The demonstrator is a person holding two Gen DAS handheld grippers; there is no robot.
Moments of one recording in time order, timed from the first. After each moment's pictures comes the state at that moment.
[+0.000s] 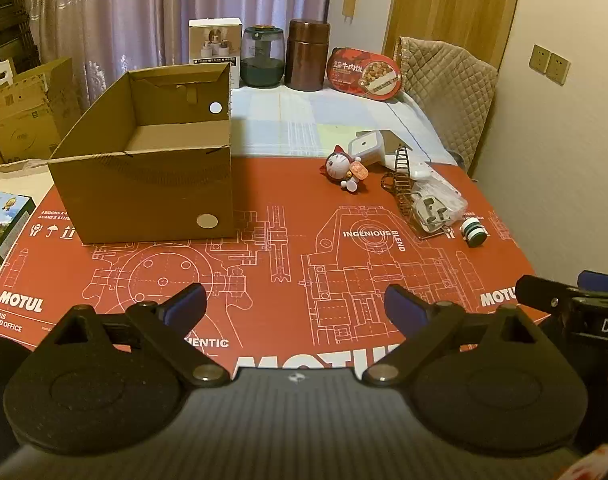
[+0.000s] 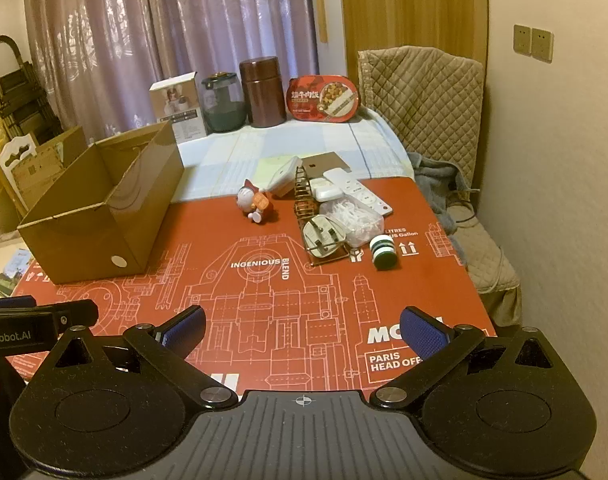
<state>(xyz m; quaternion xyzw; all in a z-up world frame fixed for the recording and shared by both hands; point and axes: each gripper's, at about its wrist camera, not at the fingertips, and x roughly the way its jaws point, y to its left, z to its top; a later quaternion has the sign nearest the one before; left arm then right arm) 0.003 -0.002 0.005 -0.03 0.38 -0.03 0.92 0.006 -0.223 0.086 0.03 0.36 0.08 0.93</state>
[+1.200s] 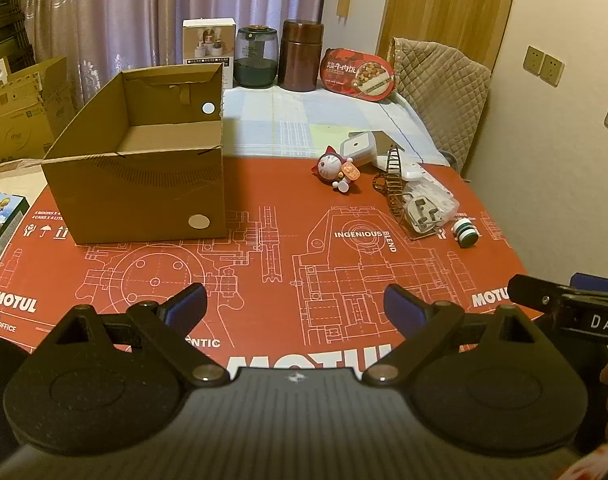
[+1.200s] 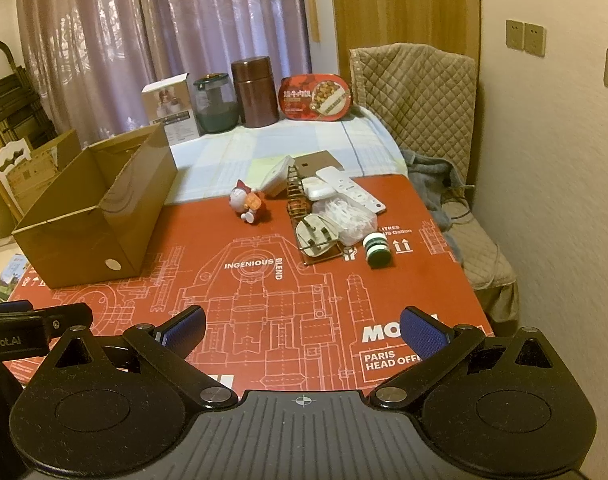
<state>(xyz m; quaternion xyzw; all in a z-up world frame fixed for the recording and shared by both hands) 0.002 -0.006 0.005 -0.04 0.38 -0.04 0.93 0.005 -0.230 0.085 0.04 0.36 0.07 0.93</state>
